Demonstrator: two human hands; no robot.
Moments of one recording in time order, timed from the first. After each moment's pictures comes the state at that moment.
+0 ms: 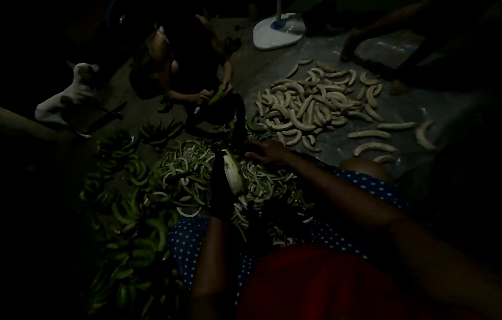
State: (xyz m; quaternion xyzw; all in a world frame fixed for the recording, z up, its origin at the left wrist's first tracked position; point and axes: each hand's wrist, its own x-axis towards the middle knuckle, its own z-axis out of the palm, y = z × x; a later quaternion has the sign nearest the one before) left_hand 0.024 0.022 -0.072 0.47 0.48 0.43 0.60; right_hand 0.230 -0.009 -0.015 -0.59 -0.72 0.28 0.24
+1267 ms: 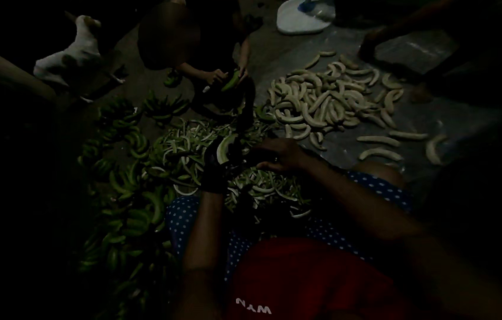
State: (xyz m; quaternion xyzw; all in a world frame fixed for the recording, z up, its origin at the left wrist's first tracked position) left_hand -0.035 -0.014 -0.037 0.60 0.54 0.31 0.51; right_hand 0.224 -0.032 -0.034 -0.42 -0.84 0.12 0.32
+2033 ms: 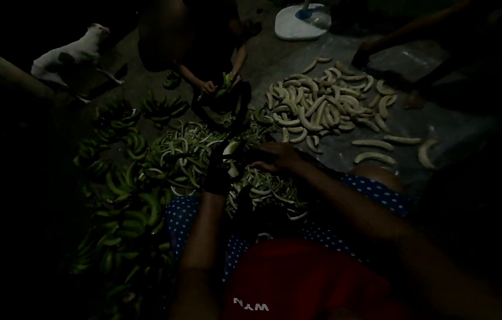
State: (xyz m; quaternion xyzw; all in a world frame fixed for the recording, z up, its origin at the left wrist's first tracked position) left_hand -0.010 -0.010 -0.022 0.39 0.48 0.37 0.69; right_hand 0.217 -0.039 -0.032 -0.50 -0.80 0.16 0.28
